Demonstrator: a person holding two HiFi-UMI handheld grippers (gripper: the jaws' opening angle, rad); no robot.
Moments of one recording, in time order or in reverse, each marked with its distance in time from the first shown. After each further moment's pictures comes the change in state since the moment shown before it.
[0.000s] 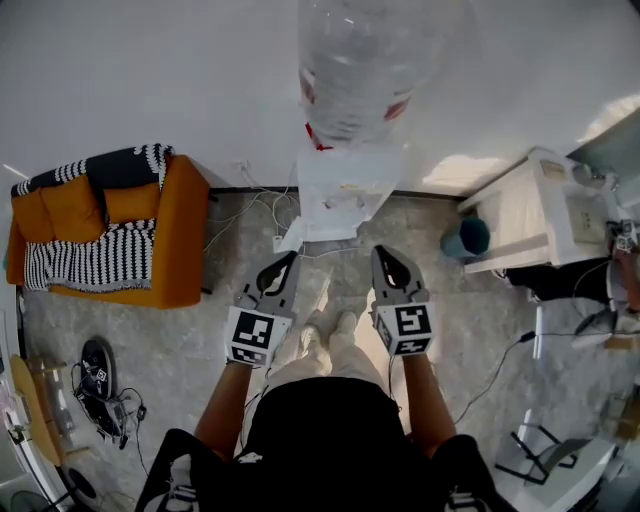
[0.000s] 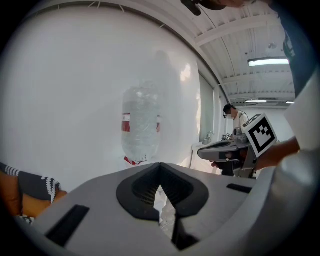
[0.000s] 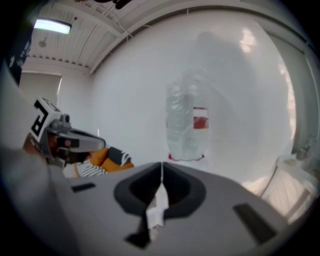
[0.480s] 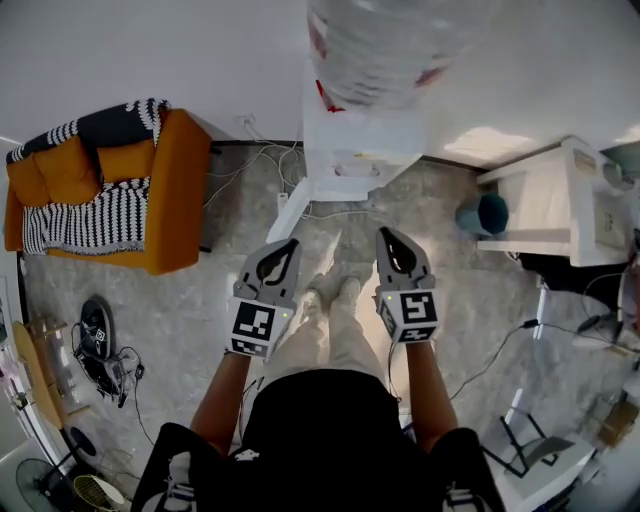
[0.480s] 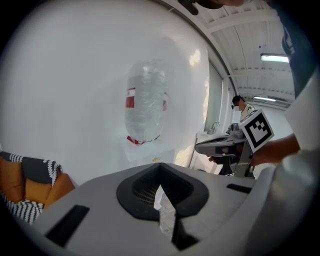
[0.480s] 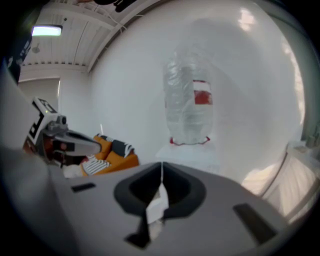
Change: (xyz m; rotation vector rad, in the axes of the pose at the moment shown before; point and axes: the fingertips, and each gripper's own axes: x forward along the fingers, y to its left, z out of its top) left arm 0.032 0.011 -0.069 -0.060 0.146 0.046; right arm 0.049 -0.014 -0.059 0.044 0.097 0.069
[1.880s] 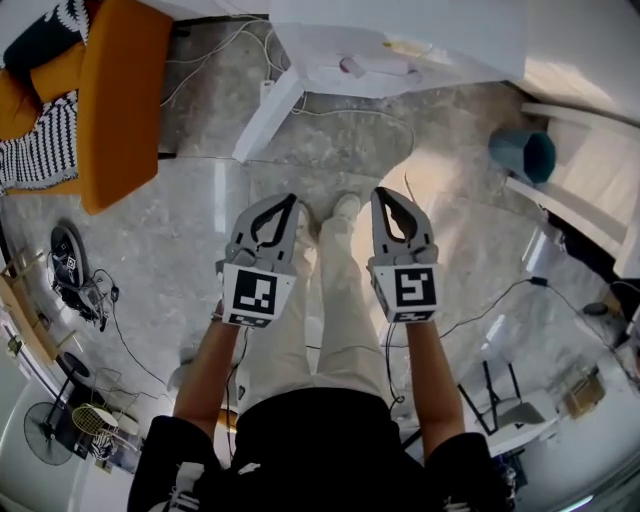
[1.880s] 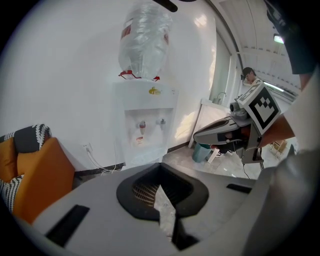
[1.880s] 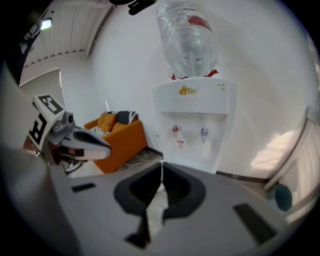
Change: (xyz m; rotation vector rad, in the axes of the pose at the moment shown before) left arm 0.108 0.000 -0.232 0.016 0.257 0.004; right arm 0.089 -0.010 -0.223 -0.004 0.259 0.115
